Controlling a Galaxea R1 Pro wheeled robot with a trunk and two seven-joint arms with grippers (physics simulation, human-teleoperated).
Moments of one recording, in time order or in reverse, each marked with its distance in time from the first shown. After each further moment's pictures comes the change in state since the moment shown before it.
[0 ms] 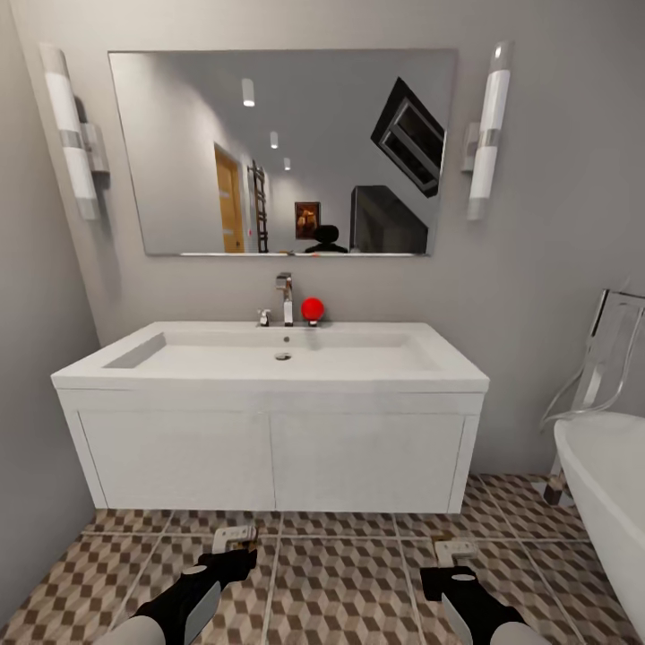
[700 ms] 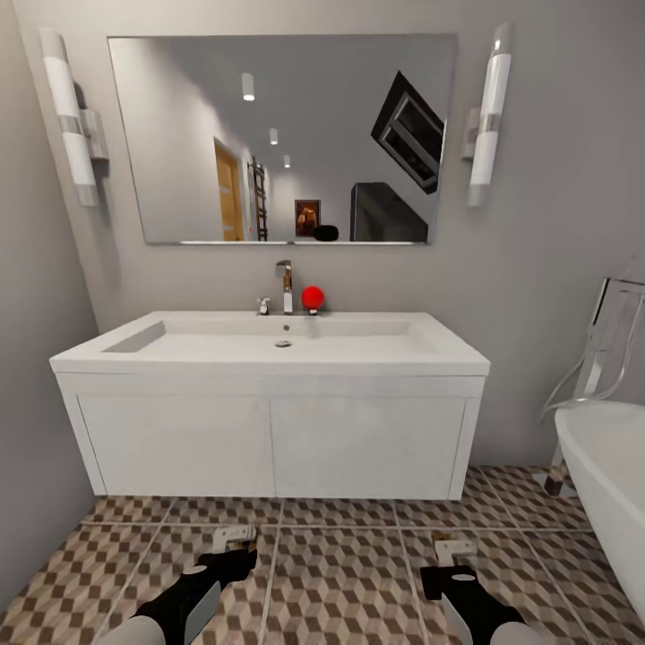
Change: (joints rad) left arm 0.000 0.000 0.000 0.000 0.000 0.000 0.000; right arm 0.000 0.000 -0.001 0.000 0.003 -0.010 -0.002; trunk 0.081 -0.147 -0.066
